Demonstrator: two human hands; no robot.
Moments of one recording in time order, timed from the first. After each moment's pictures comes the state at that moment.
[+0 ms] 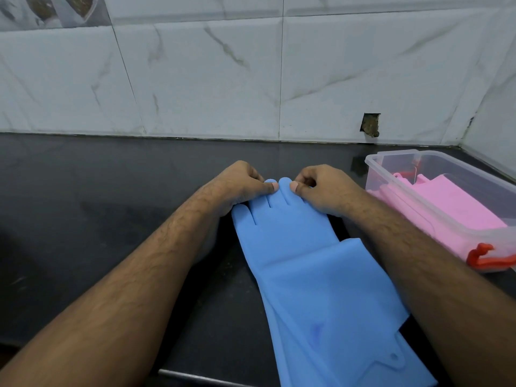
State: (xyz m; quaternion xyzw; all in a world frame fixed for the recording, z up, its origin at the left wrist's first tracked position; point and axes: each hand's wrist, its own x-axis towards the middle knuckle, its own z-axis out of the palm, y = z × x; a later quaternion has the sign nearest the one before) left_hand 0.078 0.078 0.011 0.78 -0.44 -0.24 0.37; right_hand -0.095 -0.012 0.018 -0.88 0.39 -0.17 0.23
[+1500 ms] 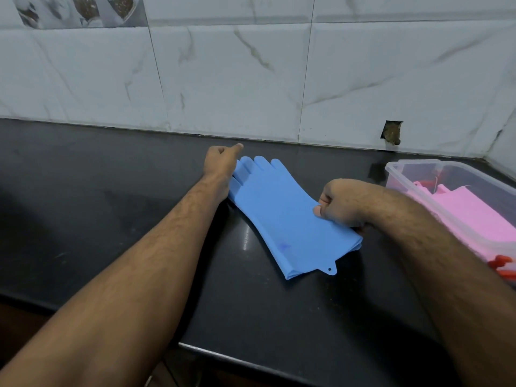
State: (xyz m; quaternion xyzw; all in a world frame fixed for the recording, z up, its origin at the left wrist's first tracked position) left_hand 0.154 0.060 -0.006 0.68 -0.20 -0.17 0.68; right_hand -0.103 0.024 0.049 -0.90 0.41 0.06 0.14
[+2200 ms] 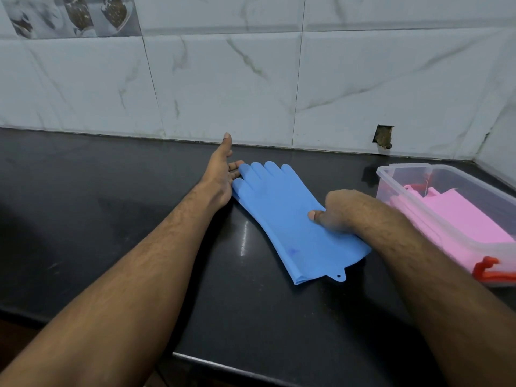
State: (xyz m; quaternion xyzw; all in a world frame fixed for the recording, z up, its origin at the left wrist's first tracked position) left_hand 0.143 0.063 0.000 0.54 -0.19 -0.36 0.74; right_hand -0.102 0.016 0.035 -0.88 0.47 0.07 0.07
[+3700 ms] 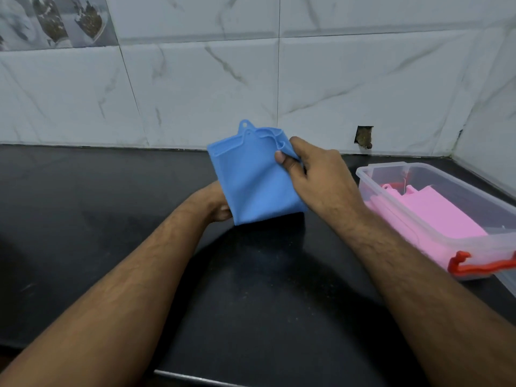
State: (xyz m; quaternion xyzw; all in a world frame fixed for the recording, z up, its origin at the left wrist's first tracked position) left_hand 0.094 0.077 0.002 0.52 -0.47 -0.41 0.58; right_hand -0.098 0.016 0.043 -0.87 0.26 -0.41 0.11
